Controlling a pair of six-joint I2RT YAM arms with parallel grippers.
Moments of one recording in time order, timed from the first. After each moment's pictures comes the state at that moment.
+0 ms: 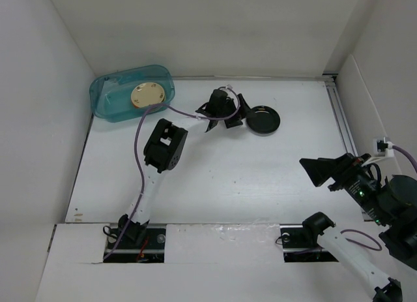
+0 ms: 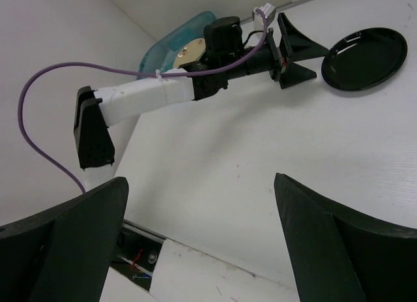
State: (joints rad) left arm -0.58 2.41 1.78 0.12 0.40 -0.93; right arm 0.50 0.39 1.20 -0.89 0.04 0.65
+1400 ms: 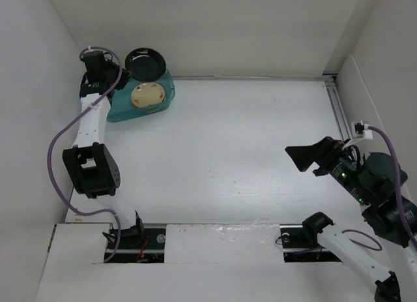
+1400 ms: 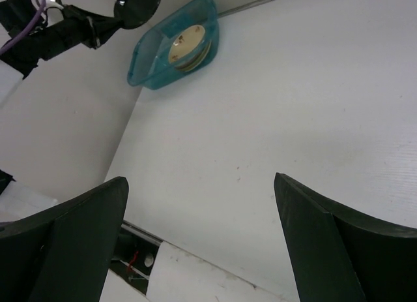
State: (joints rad) left arm 0.14 1.75 1.68 -0.35 0.20 -0.82; right arm 0.50 0.51 1.16 -0.79 0.01 0.64
